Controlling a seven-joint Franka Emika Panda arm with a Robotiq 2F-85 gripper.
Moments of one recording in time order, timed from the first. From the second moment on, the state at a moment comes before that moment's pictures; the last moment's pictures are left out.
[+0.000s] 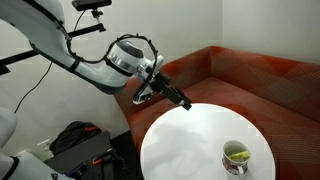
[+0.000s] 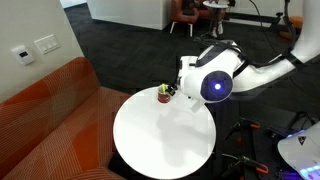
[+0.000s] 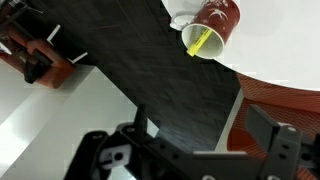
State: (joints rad) arm -0.01 0.13 0.11 -2.34 -1.40 2.33 1.56
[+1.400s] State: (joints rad) arm -0.06 0.42 -0.05 -2.11 -1.39 2.50 1.82
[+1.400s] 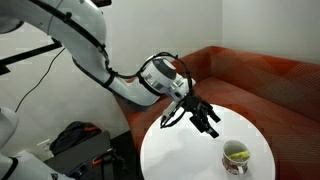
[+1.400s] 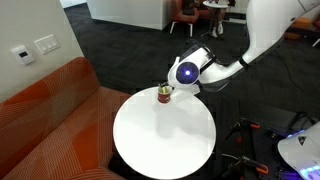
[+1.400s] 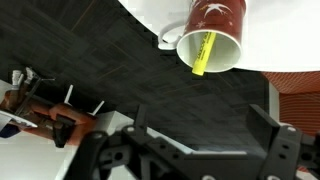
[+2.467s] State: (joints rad) arm -0.08 0.57 -0.05 -1.98 -1.32 2.51 1.83
